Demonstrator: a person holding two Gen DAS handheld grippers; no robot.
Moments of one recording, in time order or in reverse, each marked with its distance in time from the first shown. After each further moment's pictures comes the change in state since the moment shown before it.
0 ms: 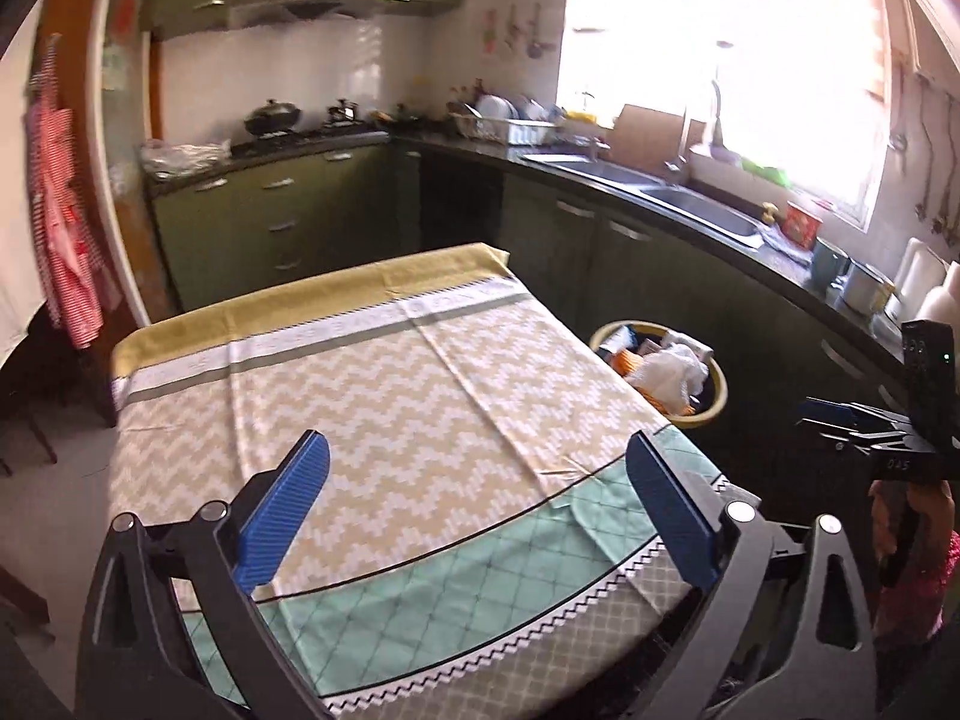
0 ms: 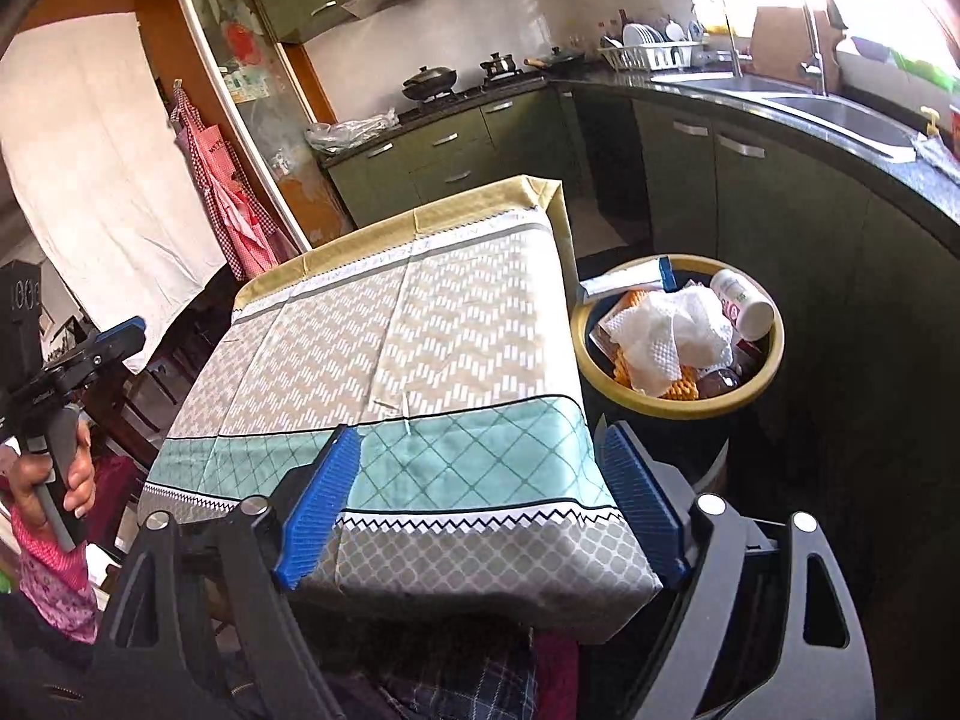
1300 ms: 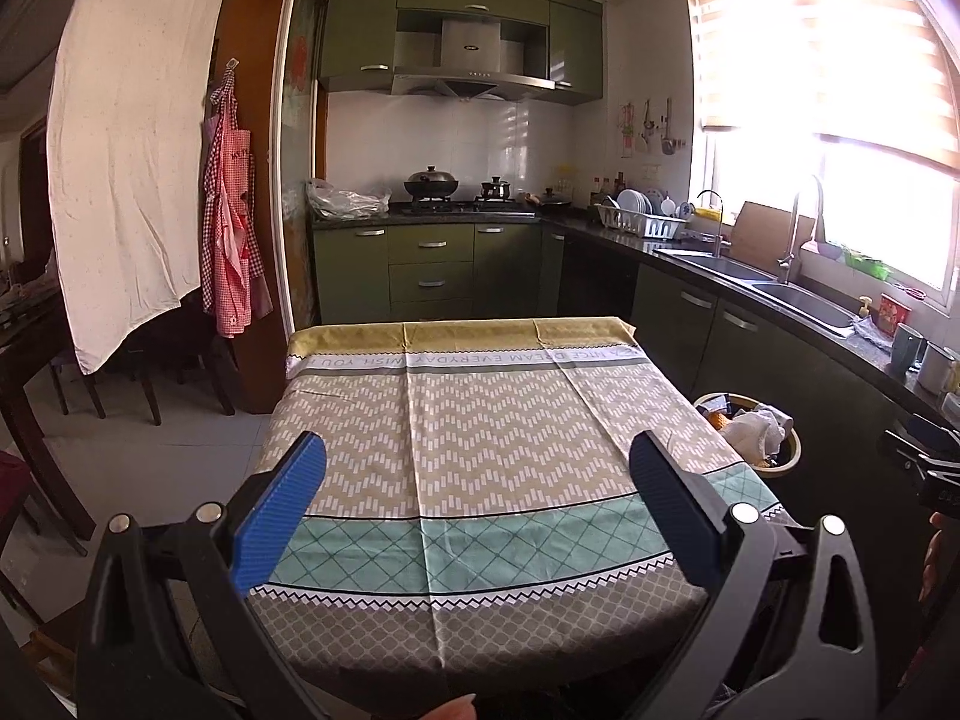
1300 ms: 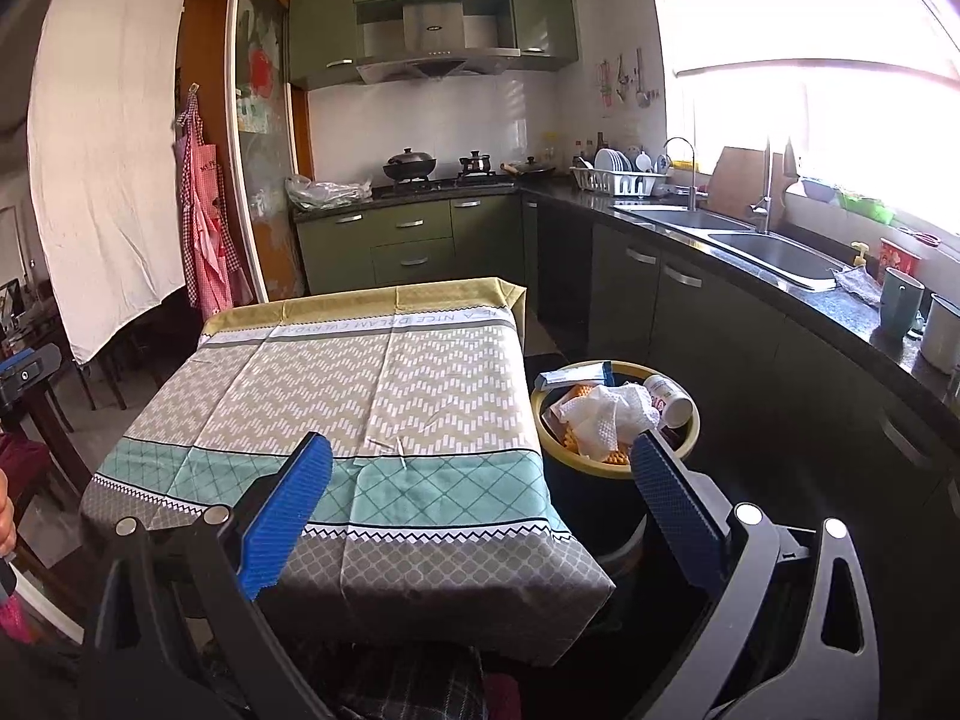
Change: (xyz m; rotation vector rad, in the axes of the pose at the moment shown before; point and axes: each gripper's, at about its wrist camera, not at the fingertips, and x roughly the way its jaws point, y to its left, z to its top) left arm -0.123 0.011 -0.063 -0.139 -0.202 0.297; right arm -0.078 0.078 -0.036 -0.156 -0.237 -0.203
